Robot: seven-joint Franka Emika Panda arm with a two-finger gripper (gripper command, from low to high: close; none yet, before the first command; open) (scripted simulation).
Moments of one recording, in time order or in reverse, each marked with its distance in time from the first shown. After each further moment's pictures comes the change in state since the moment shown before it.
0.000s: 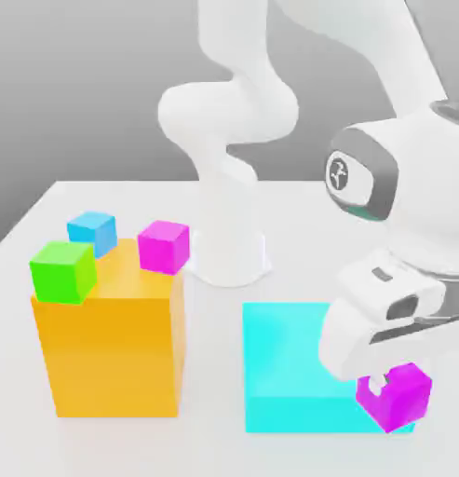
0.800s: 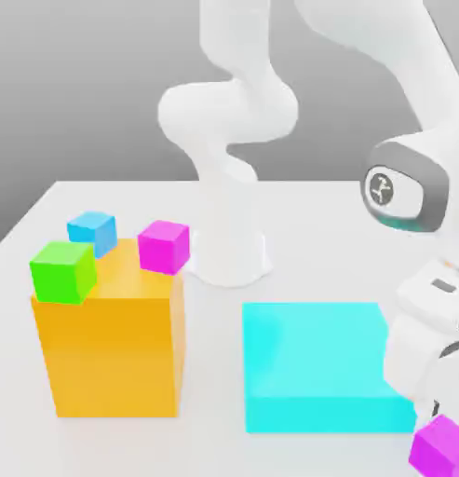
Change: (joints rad) arm 0.103 0.290 0.098 0.116 -0.050 0.185 -0.030
